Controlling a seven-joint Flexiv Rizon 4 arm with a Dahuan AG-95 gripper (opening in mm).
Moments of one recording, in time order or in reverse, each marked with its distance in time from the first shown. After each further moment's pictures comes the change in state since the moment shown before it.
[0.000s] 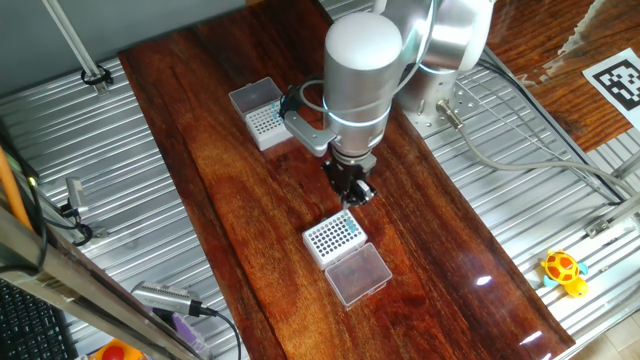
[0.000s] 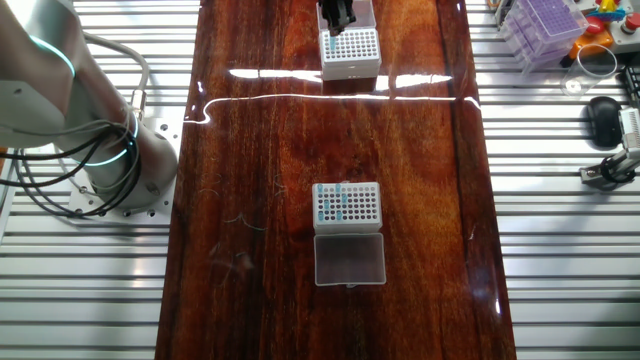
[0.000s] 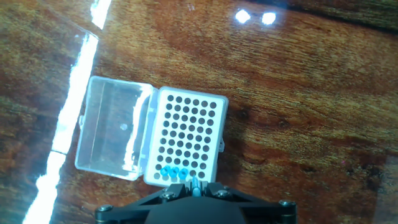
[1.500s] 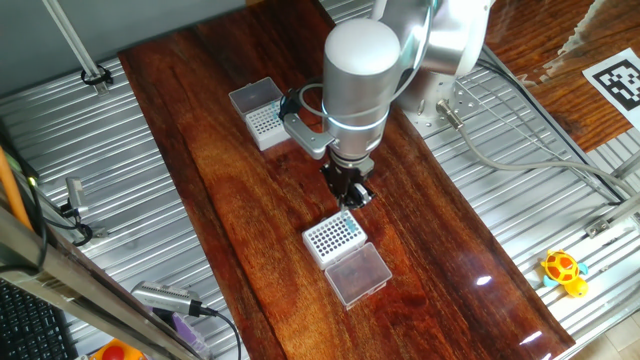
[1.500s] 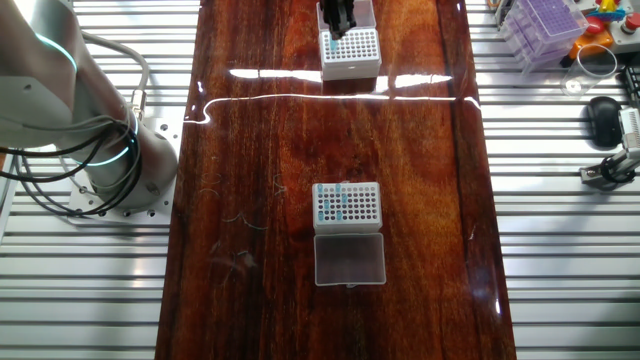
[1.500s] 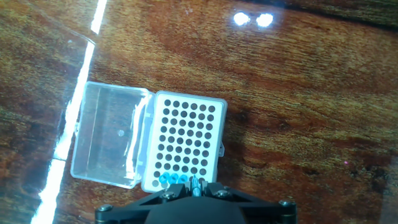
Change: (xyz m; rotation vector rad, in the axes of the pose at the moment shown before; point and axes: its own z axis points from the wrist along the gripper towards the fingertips) arm -0.002 0.000 0.007 -0.004 -0.007 0.019
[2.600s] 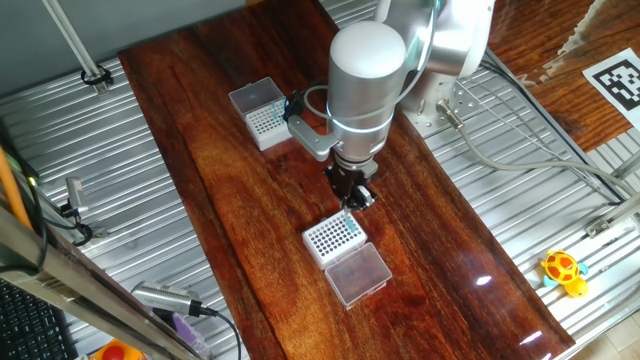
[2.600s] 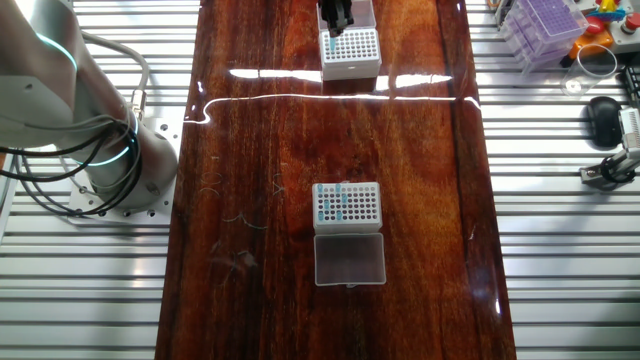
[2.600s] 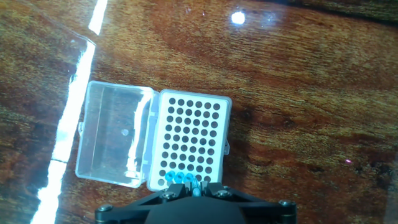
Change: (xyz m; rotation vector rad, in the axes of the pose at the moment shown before) arm 0.002 0.006 0.001 0.005 -0.003 0.008
